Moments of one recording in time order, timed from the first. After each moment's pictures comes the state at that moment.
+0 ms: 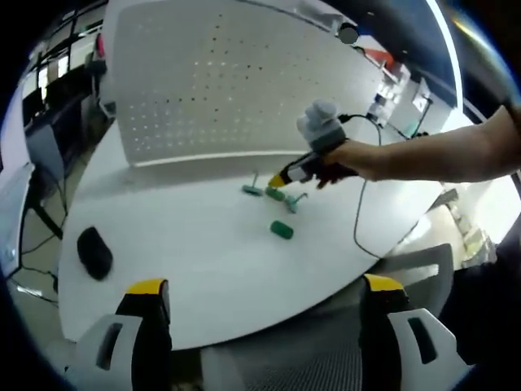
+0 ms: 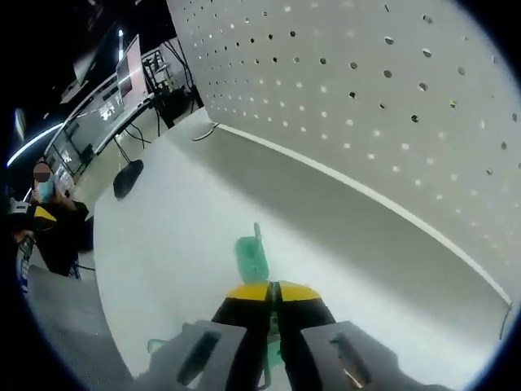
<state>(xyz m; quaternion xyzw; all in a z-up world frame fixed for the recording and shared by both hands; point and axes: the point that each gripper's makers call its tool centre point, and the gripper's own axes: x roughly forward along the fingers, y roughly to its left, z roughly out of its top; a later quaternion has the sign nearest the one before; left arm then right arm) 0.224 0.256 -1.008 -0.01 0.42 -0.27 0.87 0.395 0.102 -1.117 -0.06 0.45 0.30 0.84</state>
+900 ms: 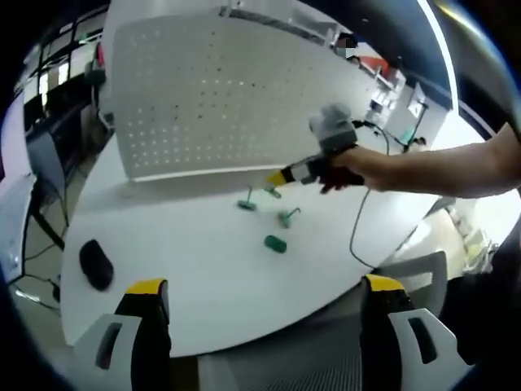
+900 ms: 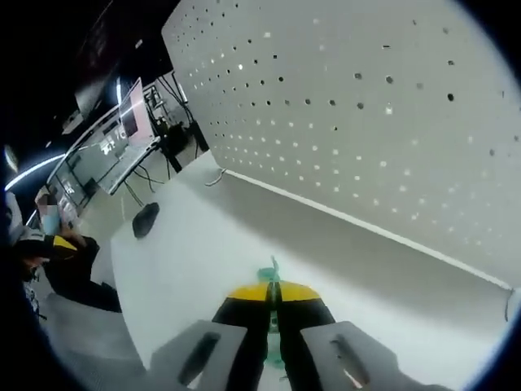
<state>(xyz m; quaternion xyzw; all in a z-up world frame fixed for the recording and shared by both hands) 0.227 0.251 -0.985 -0.01 0.39 -0.28 0.88 0.401 0.104 -1.056 -0.01 0.37 0.30 0.88</state>
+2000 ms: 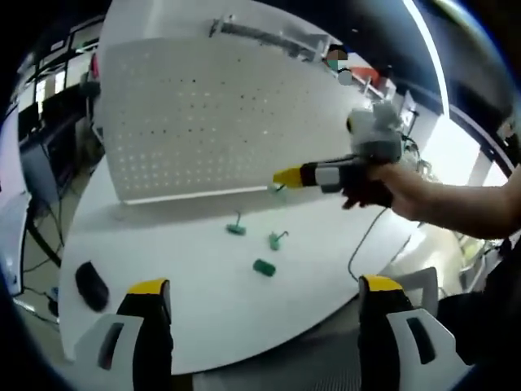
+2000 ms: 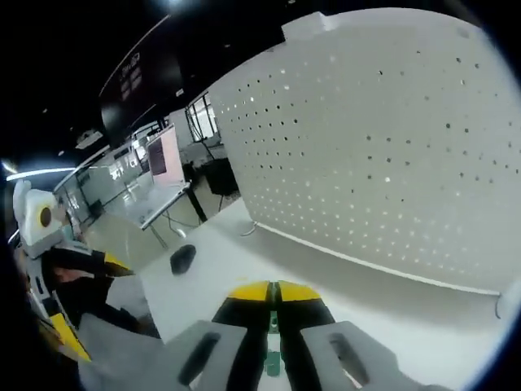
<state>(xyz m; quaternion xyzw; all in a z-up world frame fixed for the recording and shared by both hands) 0.242 0.227 -0.958 -0.03 0.35 -0.30 0.89 0.356 0.125 -0.954 0.05 0.26 0.31 0.91</state>
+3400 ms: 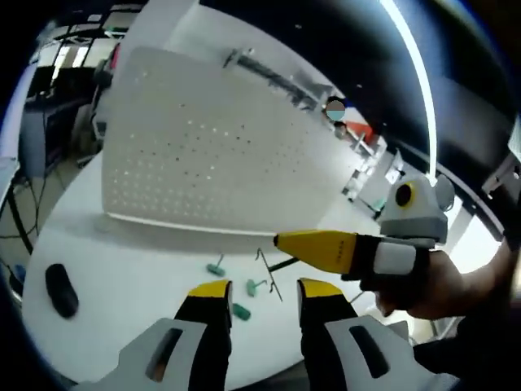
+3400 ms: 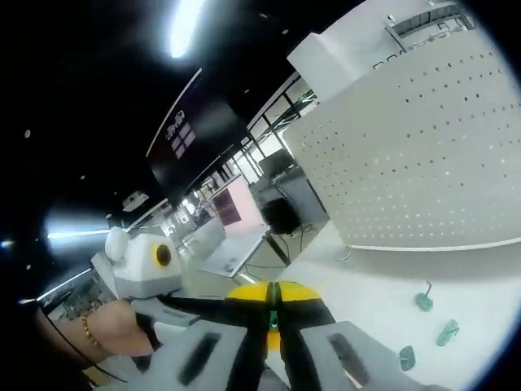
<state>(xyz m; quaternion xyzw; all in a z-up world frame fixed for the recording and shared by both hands) 0.268 0.223 -0.922 -0.16 0.27 -0.32 0.89 0.280 0.226 -0.888 0.21 0.20 0.41 0.87</state>
